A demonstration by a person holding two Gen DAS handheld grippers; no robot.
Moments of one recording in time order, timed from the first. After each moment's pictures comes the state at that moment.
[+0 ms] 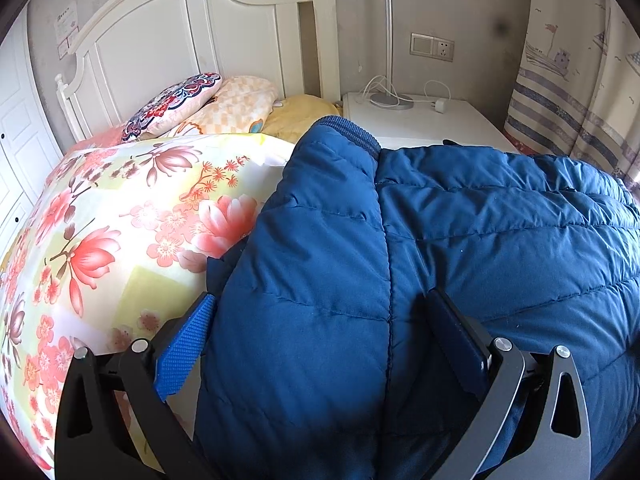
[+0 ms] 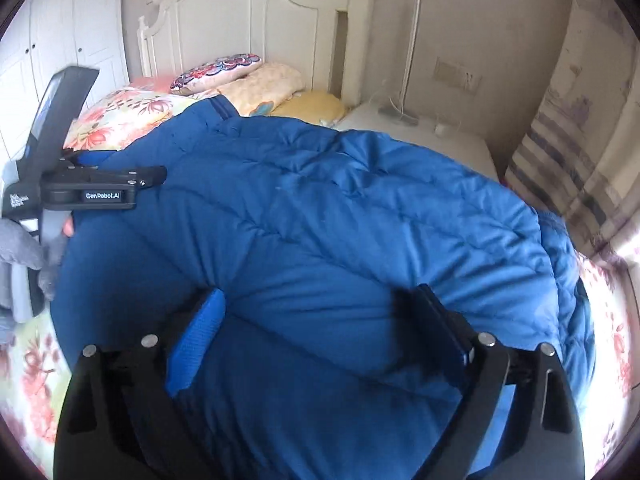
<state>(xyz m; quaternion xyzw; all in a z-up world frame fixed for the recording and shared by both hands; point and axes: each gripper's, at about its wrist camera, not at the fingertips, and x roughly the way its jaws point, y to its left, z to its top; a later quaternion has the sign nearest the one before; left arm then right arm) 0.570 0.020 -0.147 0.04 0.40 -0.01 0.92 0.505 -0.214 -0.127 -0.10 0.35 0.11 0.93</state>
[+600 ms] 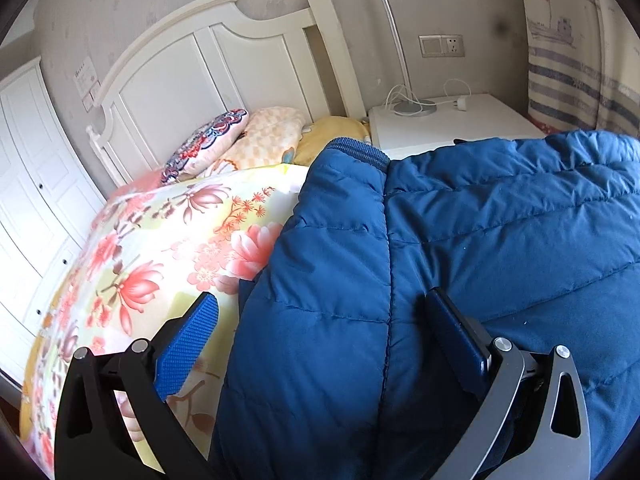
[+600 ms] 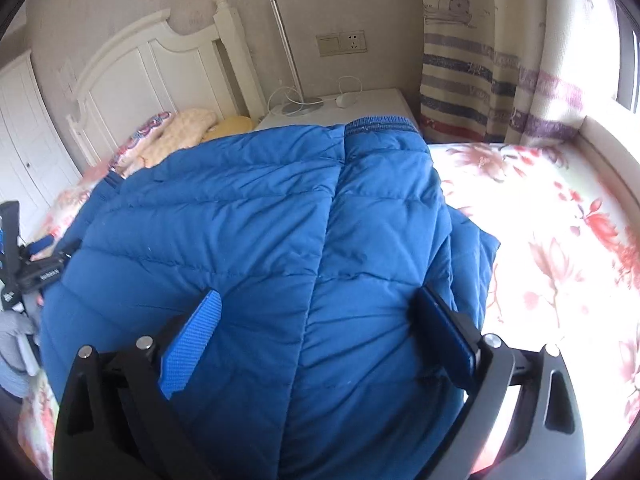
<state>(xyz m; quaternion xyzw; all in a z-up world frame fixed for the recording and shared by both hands) 0.558 -0.015 -0.144 0.14 0.35 0.07 0.92 0.500 -0.380 -0.163 0.11 0.35 0.05 0.93</state>
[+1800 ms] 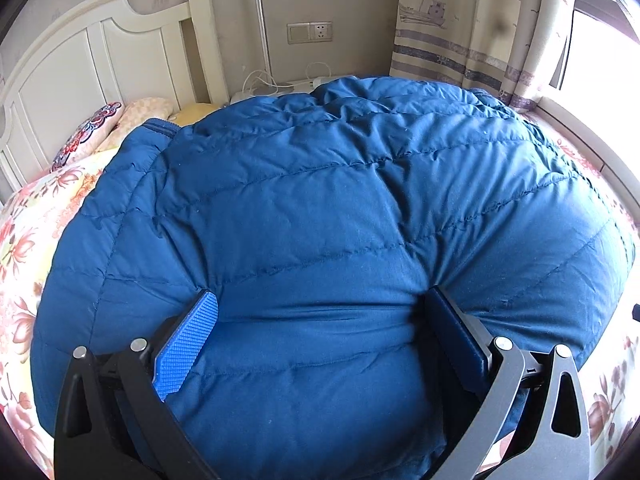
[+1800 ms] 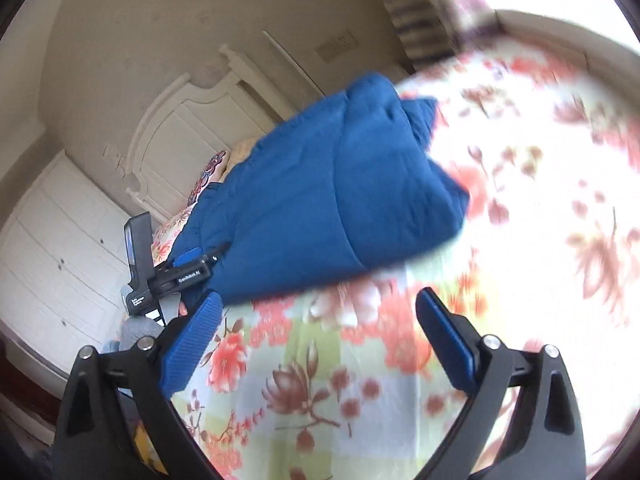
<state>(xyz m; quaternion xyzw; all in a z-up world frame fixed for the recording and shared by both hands) 0.473 -0.116 -0.160 0.09 0.40 -0.15 0.90 0.304 -0.402 -0.196 0.33 0.33 0.12 0.88</state>
